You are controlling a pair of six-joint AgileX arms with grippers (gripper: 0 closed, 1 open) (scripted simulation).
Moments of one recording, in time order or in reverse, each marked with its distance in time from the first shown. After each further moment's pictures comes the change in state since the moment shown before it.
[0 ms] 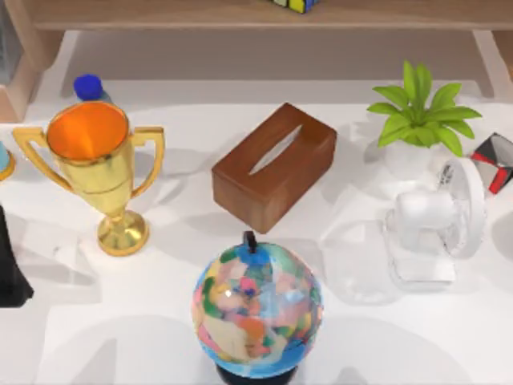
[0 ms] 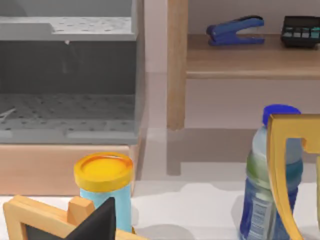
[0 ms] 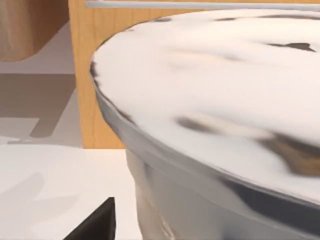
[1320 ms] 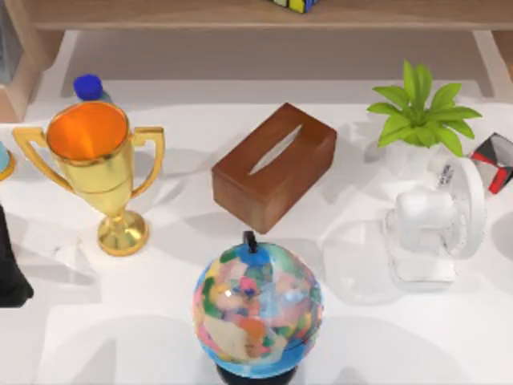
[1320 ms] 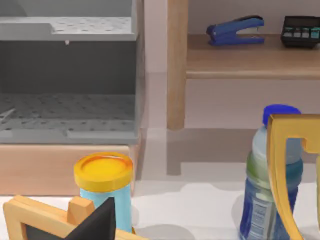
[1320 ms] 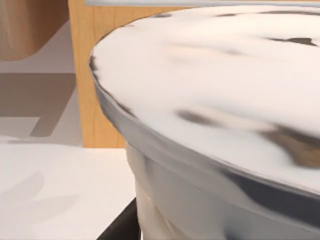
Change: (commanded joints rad) left arm 0.000 0.000 0.000 0.000 0.000 0.000; right arm 0.000 0.000 0.000 0.000 0.000 0.000
